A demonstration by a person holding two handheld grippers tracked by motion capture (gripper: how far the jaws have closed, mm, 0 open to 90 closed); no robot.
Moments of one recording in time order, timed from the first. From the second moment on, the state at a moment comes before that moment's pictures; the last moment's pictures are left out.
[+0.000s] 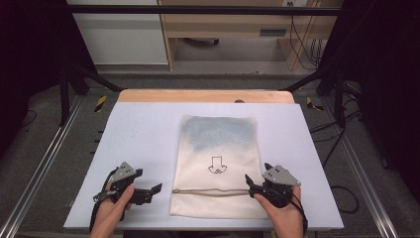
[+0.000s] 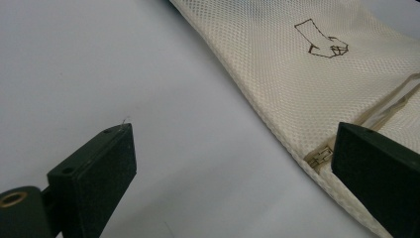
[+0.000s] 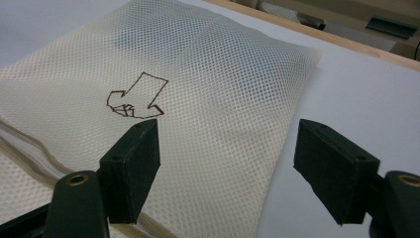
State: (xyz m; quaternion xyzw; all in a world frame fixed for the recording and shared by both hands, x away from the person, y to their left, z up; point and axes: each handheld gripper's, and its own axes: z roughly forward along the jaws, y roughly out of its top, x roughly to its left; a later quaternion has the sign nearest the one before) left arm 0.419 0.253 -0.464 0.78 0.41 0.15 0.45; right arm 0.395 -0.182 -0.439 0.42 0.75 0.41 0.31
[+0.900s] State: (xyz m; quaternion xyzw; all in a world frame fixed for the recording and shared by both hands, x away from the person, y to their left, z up) left arm 0.415 0.268 -0.457 0.77 0.44 0.16 0.44; right arm 0.408 -0.056 -0.411 0.21 0.89 0.36 0.19
